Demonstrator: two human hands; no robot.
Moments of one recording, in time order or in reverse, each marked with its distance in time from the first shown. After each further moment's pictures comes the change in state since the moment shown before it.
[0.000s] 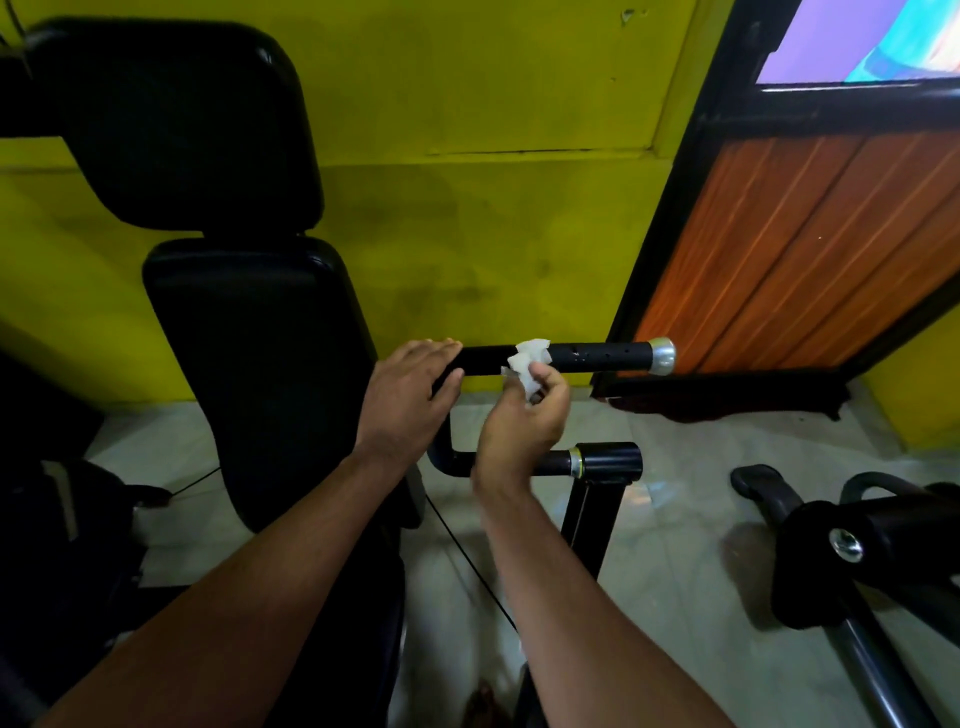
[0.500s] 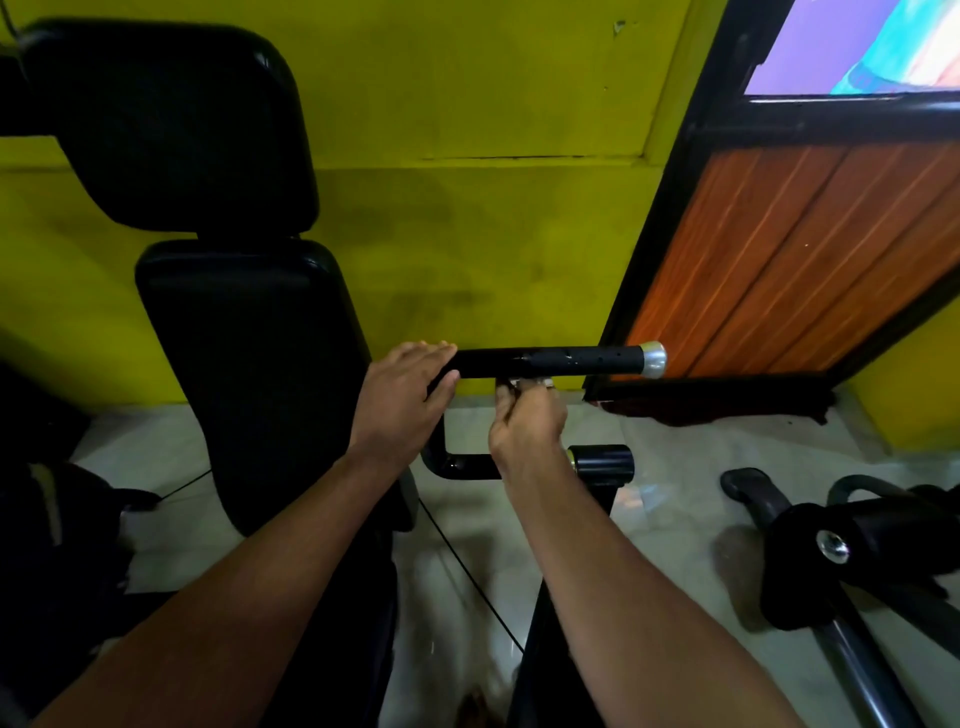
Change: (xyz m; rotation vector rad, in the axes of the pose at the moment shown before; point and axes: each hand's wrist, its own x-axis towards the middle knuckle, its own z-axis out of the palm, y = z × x) left_hand 0.000 0.004 -0.004 0.022 -0.009 0.007; right_hand 0.026 -0.023 0.004 0.581 -0.020 0.872
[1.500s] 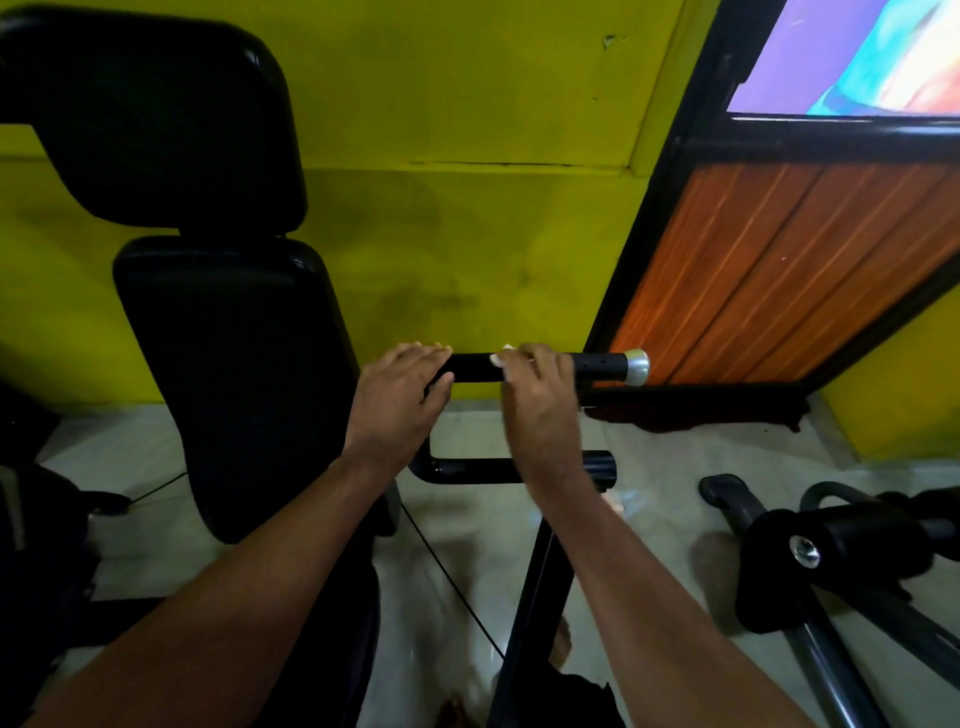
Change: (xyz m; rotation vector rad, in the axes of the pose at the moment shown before) left_hand 0.004 0.006 0.005 0.063 -0.007 0.025; right_hand 0.014 -0.047 -0.033 -1.634 -0.317 -1.646
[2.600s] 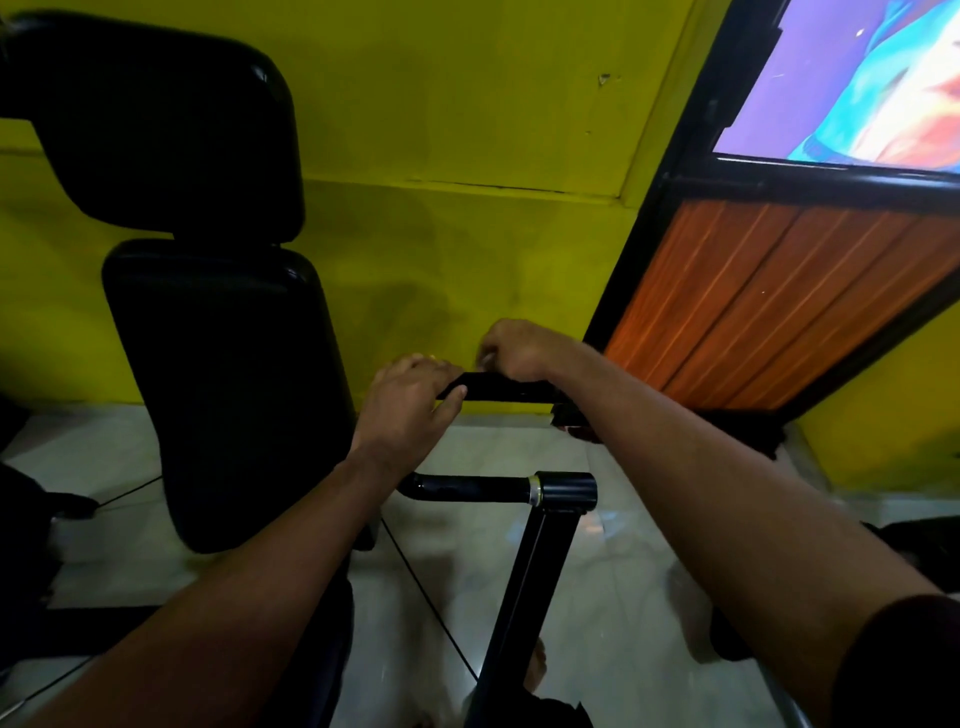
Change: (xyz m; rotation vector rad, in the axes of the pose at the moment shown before) left_hand 0.013 0.017 0.003 -0.060 0.050 0.060; right_hand 0.135 0.003 -0.006 -0.248 -1.133 -0.040
